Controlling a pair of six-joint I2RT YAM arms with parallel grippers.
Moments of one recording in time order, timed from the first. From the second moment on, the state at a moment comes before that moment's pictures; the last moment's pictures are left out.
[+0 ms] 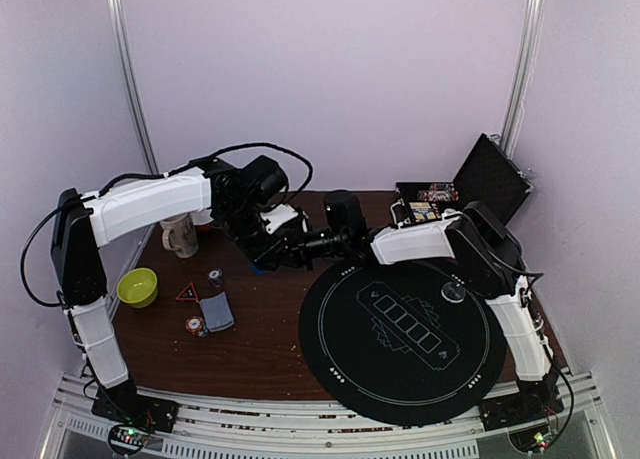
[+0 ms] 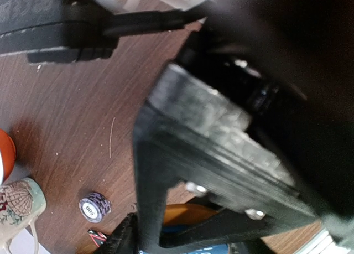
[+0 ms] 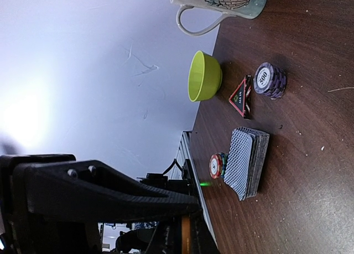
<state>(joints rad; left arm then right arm) -0.75 1.85 1.66 -1.05 -0.05 0.13 0.79 2.34 1.67 0.44 -0.89 1.19</state>
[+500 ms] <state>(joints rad) -0.71 1.65 1.58 -0.76 0.19 0.05 0.72 2.28 1.62 0.27 -0.87 1.01</state>
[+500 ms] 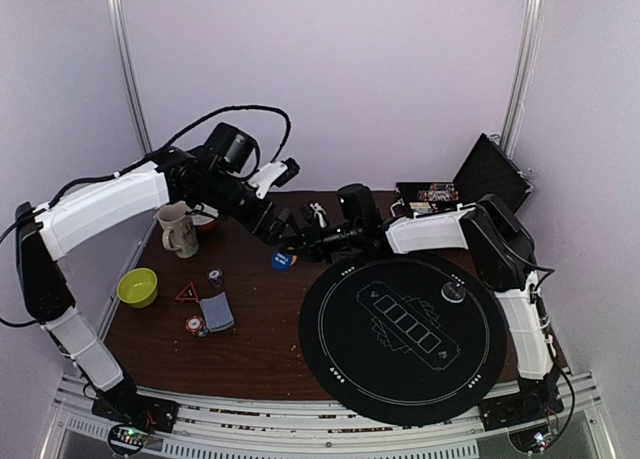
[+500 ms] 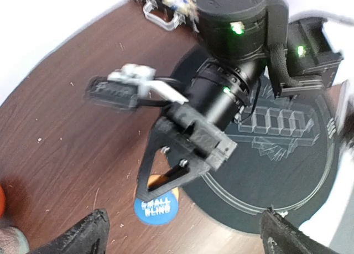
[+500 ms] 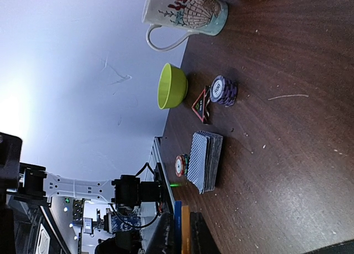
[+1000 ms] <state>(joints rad) -0.49 1.44 1.12 -0.31 0.62 -0.11 0.66 2.02 1.59 0.15 -0.87 0.78</state>
